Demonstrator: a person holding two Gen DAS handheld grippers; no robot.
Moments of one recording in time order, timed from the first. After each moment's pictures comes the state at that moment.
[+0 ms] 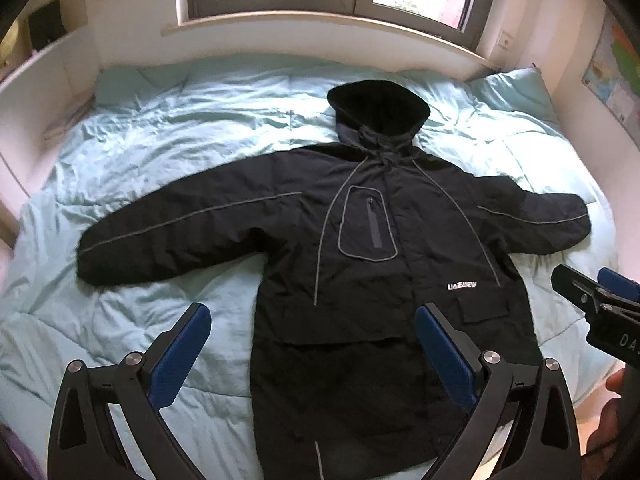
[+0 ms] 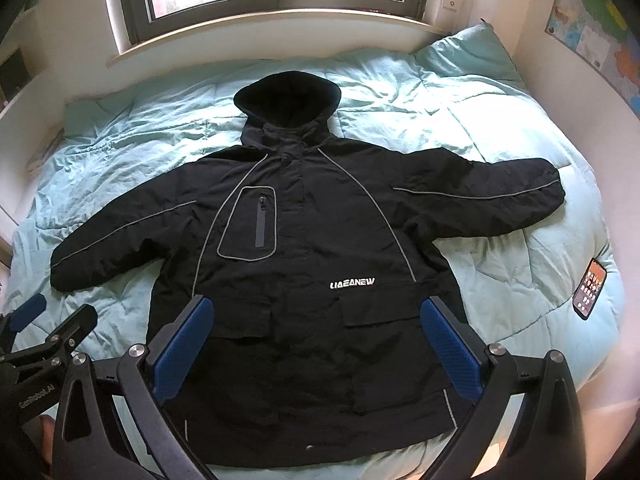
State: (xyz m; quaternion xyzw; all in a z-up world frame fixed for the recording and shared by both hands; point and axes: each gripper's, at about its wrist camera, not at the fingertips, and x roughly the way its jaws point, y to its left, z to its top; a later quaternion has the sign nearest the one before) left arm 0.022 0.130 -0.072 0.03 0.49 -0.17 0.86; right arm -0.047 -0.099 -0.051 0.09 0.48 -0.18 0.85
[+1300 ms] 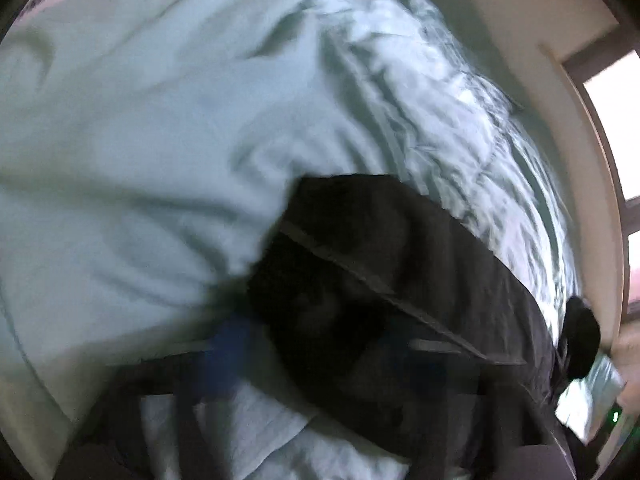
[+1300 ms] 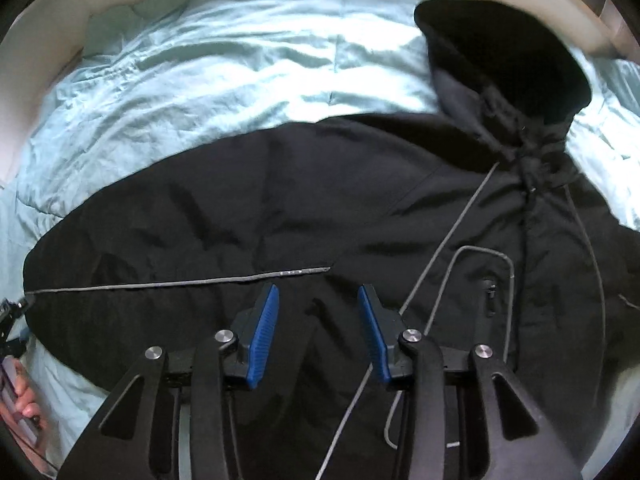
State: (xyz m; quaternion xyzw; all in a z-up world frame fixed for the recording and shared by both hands) left arm 0.248 0.514 -0.308 -0.31 0.50 0.12 0.80; right arm 0.280 0.010 -0.267 0.06 0.58 -0.03 0.81
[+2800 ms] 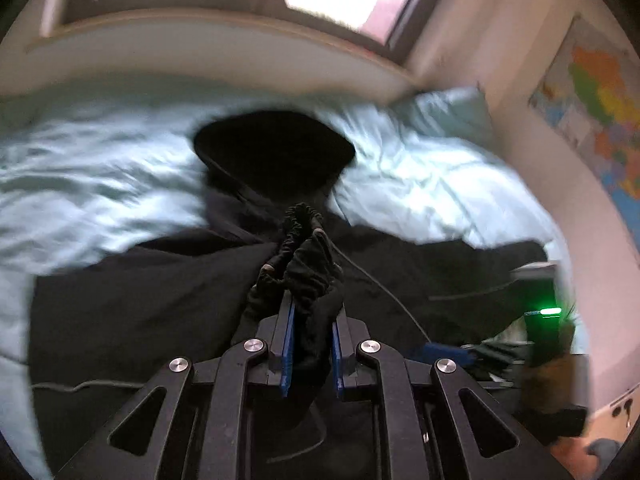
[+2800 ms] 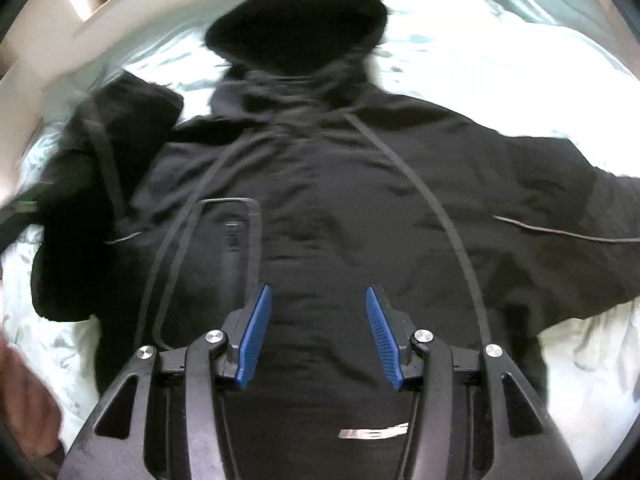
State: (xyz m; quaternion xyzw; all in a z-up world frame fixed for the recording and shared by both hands) left arm 0.247 -0.045 -0.189 -0.03 0.44 -0.35 0.82; right arm 0.153 -0.230 -0.224 0.13 0.56 -0.09 0.81
